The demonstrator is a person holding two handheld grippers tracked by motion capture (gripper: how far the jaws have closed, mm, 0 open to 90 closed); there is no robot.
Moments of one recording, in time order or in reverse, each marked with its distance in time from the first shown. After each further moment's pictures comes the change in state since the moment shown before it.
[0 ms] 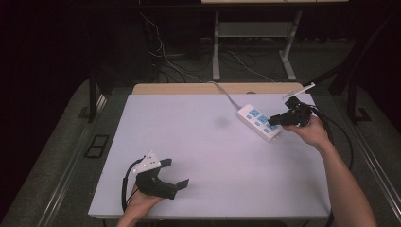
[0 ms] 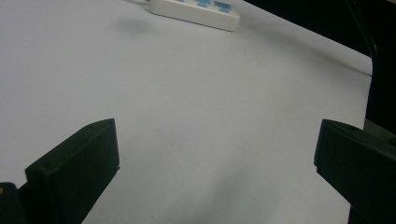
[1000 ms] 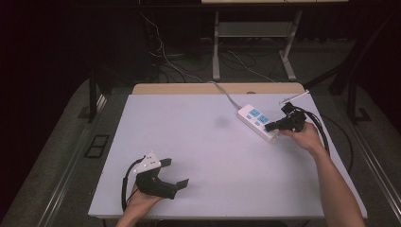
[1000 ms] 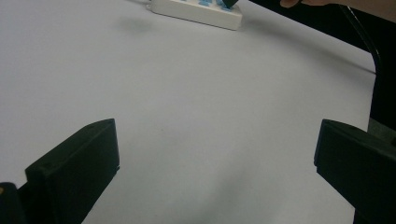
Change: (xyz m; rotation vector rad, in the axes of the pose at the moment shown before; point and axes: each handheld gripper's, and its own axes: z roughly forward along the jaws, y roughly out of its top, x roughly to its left) left arm 0.001 -0.001 0.001 0.004 0.007 0.009; right arm -0.015 -0.017 0.030 0.015 0.107 0.079
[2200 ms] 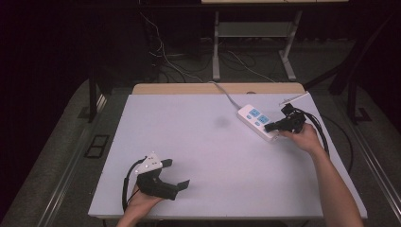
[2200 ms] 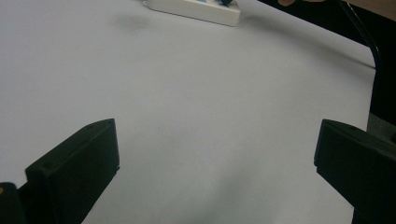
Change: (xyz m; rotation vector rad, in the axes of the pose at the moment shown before) left arm -0.002 0.000 0.002 0.012 -0.005 0.010; right arm 0.000 -0.004 0.003 -0.015 -0.014 -0.009
